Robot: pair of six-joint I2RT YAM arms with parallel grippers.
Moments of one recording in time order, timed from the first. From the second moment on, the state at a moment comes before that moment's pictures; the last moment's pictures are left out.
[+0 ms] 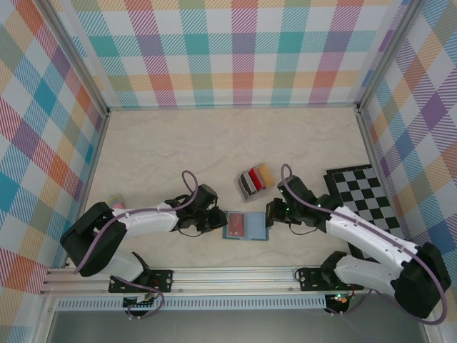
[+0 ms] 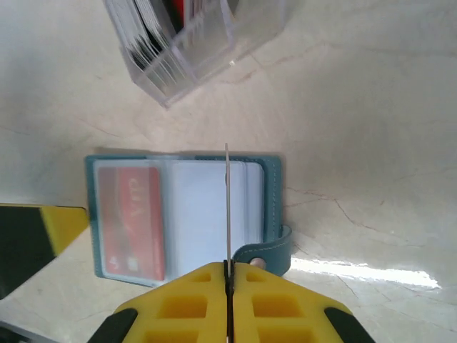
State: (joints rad) left arm -0.80 1.45 0.61 -0.16 0.24 -1.04; right arm 0.73 1.02 0.67 -0.64 -0.05 0.85
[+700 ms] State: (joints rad) left arm -0.80 1.45 0.60 -0.16 0.24 -1.05; right arm 0.73 1.18 0.49 -0.14 -0.35 0.97
